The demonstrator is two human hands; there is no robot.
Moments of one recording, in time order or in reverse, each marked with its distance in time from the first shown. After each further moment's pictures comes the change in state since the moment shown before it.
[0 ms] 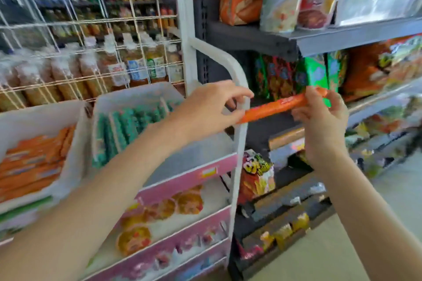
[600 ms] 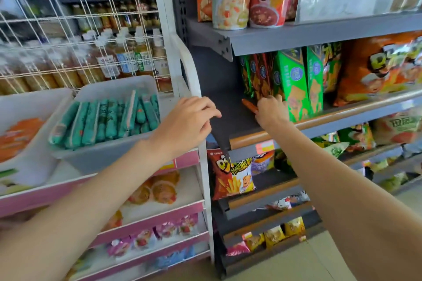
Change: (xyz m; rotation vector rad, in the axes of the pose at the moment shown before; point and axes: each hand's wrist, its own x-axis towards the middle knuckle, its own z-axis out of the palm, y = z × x) left_hand 0.026 0.027 0.085 0.422 0.075 -0.077; right_hand 0.129 0.078 -0.038 -1.704 -0.594 -0.328
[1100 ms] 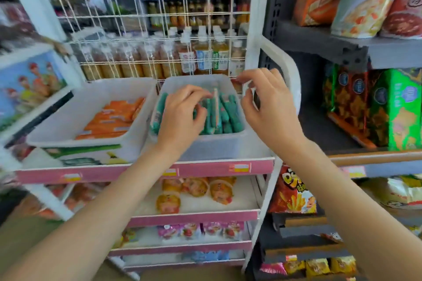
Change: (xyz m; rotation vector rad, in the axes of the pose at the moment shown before) left_hand -0.097 -0.100 -0.055 -0.069 0.423 -0.455; right_hand -0.077 -0.184 -0.079 0.716 0.498 -0.691
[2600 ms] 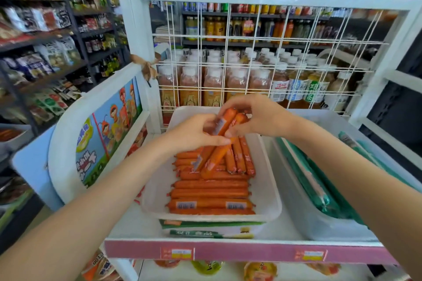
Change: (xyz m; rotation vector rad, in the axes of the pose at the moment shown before) left_hand 0.053 -0.270 -0.133 -0.495 -0.700 -0.383; right_hand 0.161 -0.113 0.254 0.385 -0.759 0.106
